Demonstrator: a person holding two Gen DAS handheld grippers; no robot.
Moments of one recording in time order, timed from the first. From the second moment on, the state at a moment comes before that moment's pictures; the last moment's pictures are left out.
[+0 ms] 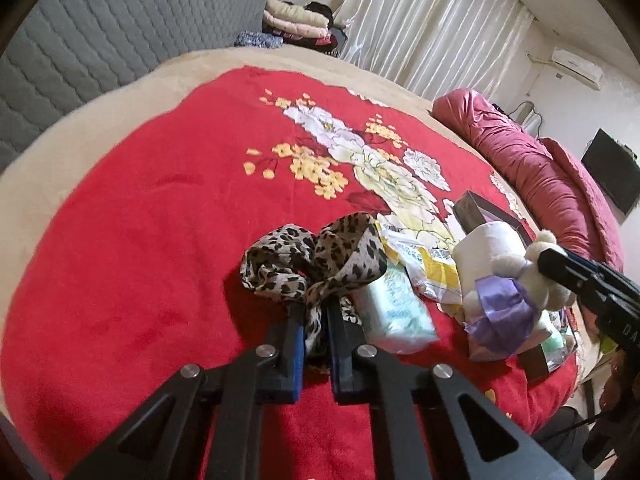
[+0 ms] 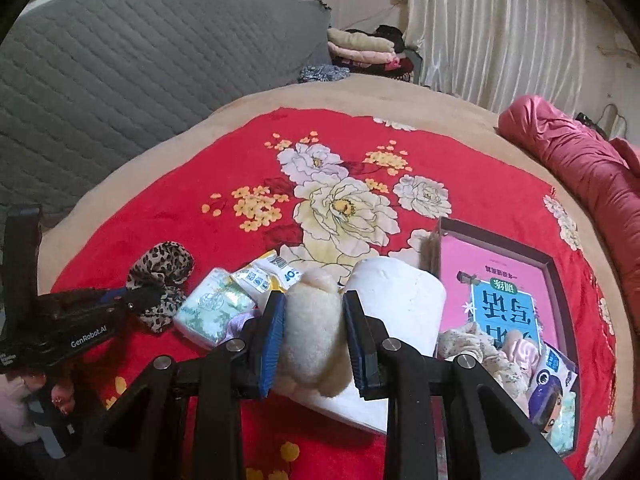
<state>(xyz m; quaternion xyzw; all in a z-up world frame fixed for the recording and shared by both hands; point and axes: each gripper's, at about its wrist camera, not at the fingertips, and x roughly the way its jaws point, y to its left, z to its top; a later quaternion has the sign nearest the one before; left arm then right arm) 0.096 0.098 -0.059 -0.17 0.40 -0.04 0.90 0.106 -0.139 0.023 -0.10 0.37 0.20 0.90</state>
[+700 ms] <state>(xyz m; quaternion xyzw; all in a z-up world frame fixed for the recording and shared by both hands) 0.060 0.080 -0.005 -0.13 0.36 -0.02 0.92 0.086 -0.199 0.060 -0.03 0.33 0.16 0.93</state>
